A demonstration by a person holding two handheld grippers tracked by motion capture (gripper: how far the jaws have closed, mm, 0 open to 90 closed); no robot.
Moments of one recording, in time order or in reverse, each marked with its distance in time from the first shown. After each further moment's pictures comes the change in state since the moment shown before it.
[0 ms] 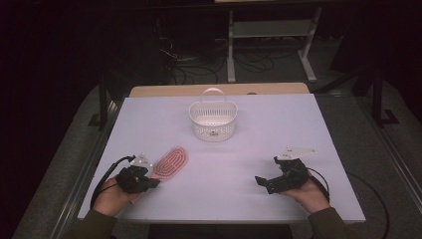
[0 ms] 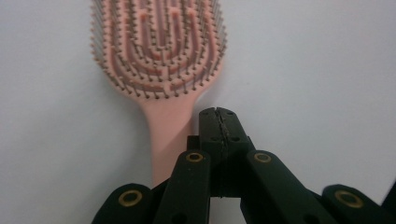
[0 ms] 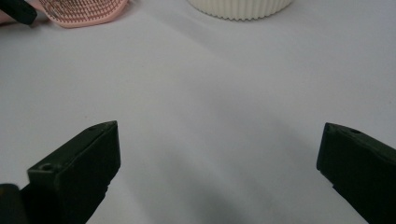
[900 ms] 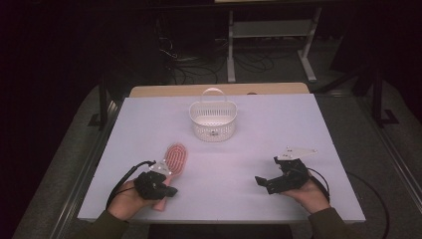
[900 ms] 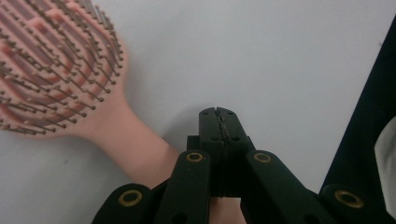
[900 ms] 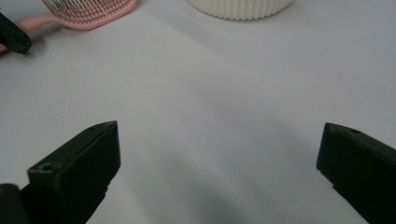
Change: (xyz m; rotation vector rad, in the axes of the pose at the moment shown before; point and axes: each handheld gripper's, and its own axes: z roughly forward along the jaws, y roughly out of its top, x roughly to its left) left arm -0.038 0.022 0.020 0.049 -0.144 0.112; right arm 0.000 0.000 0.000 -0.001 0.001 -0.002
